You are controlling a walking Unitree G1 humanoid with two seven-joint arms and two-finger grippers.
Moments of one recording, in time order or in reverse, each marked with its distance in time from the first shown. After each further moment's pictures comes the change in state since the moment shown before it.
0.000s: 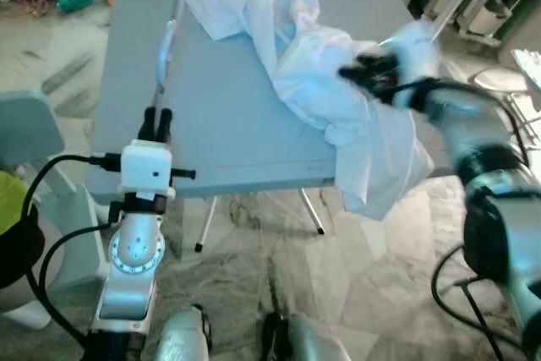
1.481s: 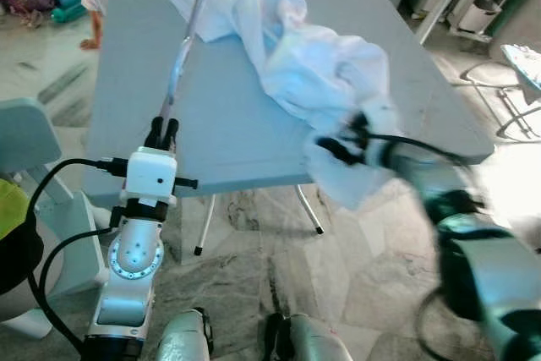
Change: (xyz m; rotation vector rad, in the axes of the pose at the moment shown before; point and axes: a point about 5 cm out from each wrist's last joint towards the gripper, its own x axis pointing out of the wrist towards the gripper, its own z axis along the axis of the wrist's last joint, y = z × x) left arm -0.007 -0.005 -0.006 0.017 0.038 -0.067; right arm 0.020 0.052 -0.084 0.181 0.356 -0.147
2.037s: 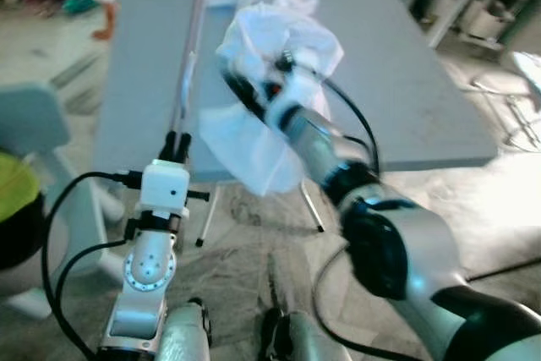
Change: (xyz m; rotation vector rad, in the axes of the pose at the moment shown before) left arm -0.010 -0.014 -0.008 -0.038 0.050 -0.008; right arm 0.056 0.125 0.098 0.555 -0.387 0.190
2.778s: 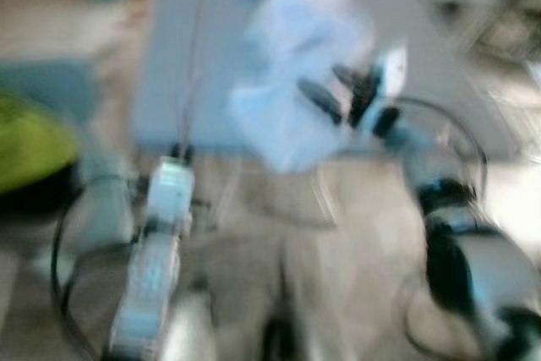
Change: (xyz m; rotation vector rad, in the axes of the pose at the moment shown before) left arm -0.014 -0.004 -0.026 -0.001 0.145 -0.017; right arm -0.094 -0.099 0.039 -0.480 0.142 0.288
